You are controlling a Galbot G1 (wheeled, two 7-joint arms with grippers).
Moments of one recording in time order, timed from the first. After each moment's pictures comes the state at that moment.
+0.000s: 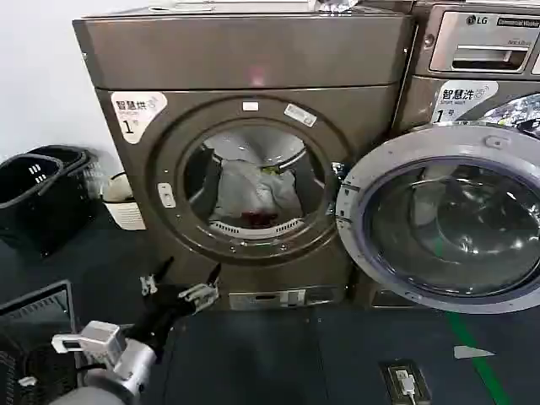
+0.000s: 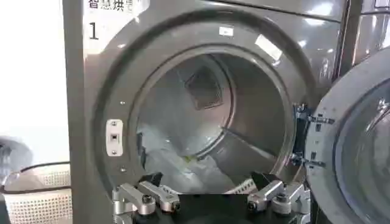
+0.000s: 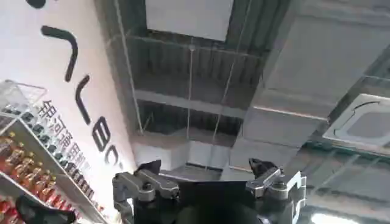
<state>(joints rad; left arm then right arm) 1.32 -1.26 -0.44 -2.51 -0.40 0.72 -0.18 -1.92 1.12 2.64 1.79 0.60 0.00 0.00</state>
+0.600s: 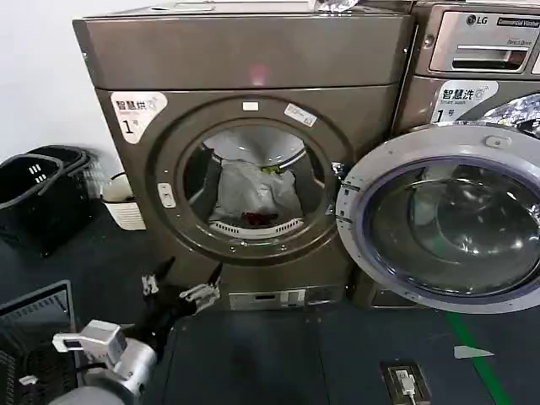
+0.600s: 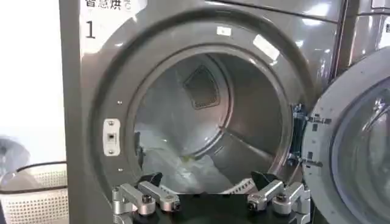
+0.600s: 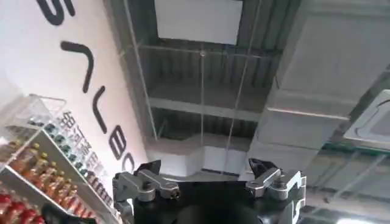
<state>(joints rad) 1.32 -1.26 -0.44 -2.51 -0.41 0.73 -0.17 -1.90 1.09 2.59 1.77 0.63 0.05 -0.04</state>
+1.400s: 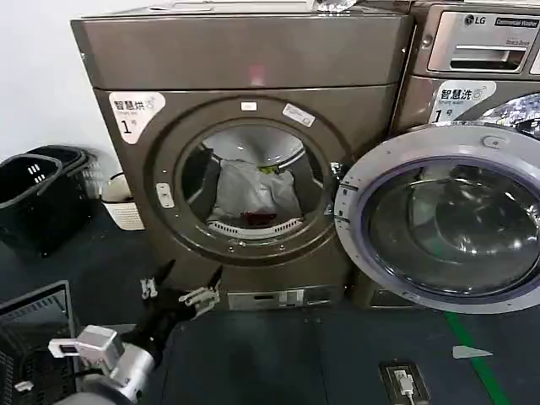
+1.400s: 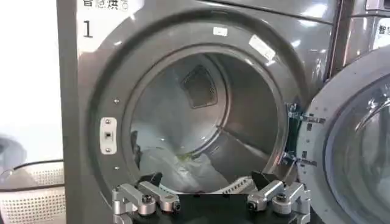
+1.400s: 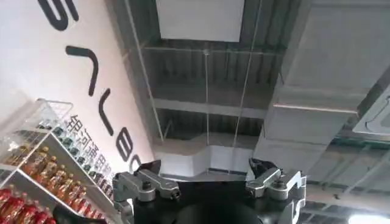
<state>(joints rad) 1.35 -1.26 -0.45 -2.53 -0.41 0.73 -0.17 -1.90 1.09 2.57 1.76 0.64 0.06 -0.05</state>
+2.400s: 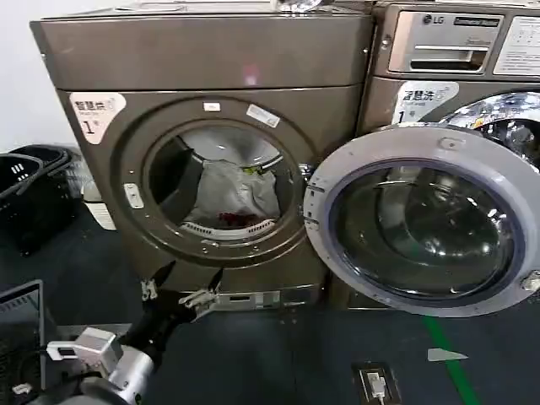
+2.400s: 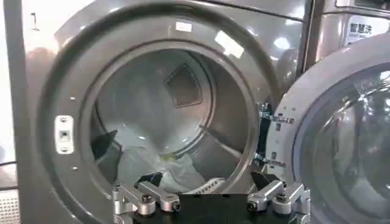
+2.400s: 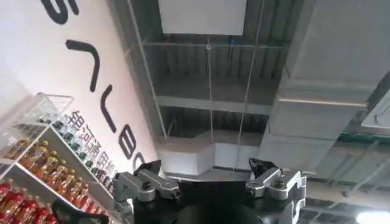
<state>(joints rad) 1.36 -1.26 -0.45 -2.54 -0.41 0.73 -0.16 -1.88 1.11 2.55 1.78 0.65 0.06 -0.06</state>
